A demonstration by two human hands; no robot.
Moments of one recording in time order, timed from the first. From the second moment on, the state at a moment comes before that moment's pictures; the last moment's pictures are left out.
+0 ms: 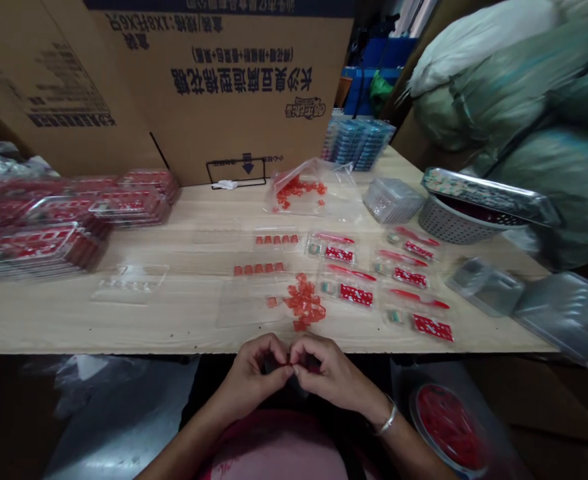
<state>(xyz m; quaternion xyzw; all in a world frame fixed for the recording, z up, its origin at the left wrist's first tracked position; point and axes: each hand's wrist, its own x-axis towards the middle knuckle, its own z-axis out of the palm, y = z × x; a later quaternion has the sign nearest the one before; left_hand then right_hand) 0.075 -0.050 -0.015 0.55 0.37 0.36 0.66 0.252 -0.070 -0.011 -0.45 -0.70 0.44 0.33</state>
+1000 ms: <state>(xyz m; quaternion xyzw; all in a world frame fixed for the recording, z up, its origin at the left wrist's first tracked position) 0.032 -0.042 -0.013 0.44 0.36 0.31 0.76 0.199 -0.062 -0.019 -0.46 -0.59 0.50 0.42</state>
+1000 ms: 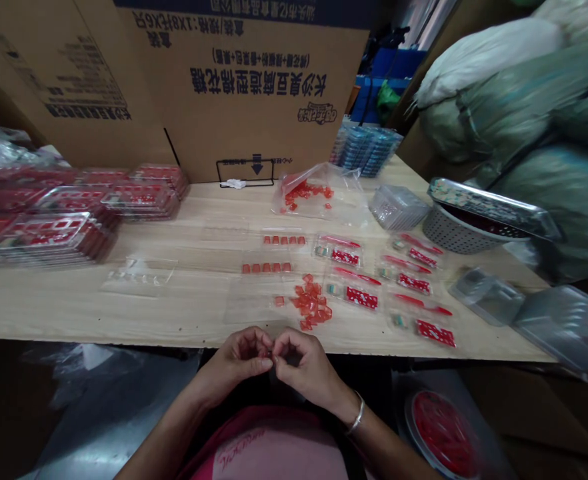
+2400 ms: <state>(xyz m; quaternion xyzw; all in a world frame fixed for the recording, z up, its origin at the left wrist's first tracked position) 0.026 0.011 -0.047 0.80 0.47 0.33 0.19 0.217 0.037 -0.037 -0.42 -0.85 0.20 0.25</state>
